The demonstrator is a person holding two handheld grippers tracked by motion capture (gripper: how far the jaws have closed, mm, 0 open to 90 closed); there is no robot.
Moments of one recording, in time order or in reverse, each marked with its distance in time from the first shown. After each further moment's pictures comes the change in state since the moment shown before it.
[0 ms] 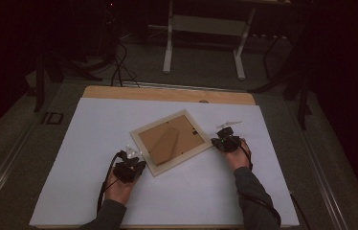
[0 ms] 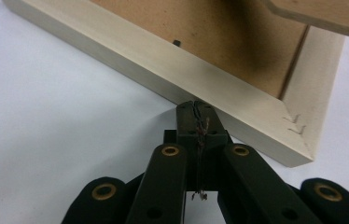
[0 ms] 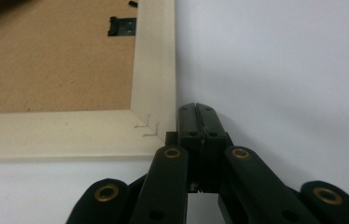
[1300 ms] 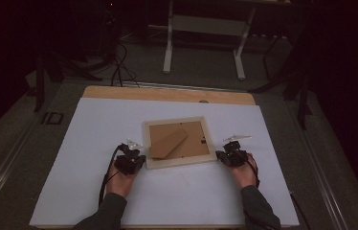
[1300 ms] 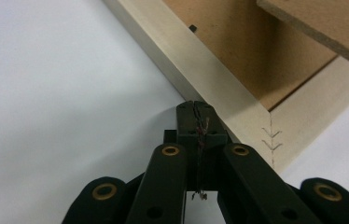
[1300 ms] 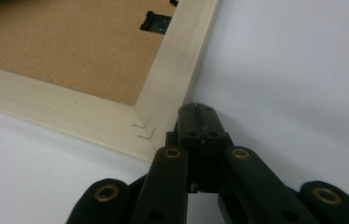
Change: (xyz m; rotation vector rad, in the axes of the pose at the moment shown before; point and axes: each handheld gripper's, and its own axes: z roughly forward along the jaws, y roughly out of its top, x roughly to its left) left arm 0.014 0.018 0.013 0.023 0.020 -0.023; right arm 0.015 -0.041 -0.032 -0.002 0.015 0.070
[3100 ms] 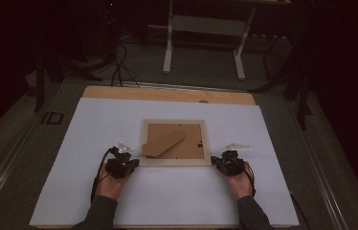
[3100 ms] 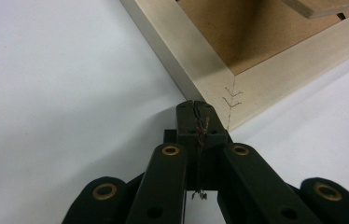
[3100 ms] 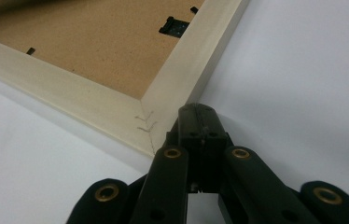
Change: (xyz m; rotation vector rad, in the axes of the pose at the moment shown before) left arm 0.015 -0.017 -0.018 0.021 -0.051 0.019; right arm 0.020 -0.021 -0.003 -0.088 0.067 0.015
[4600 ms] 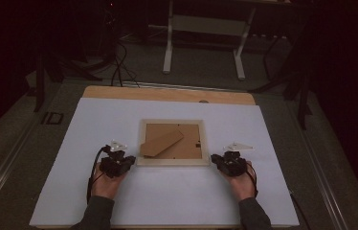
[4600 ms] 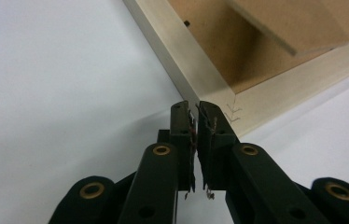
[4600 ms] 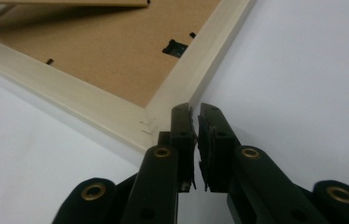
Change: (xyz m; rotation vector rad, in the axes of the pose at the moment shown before) left arm 0.009 0.001 -0.016 -0.064 0.011 -0.049; right arm 0.008 0.005 -0.017 -0.060 -0.008 -0.049
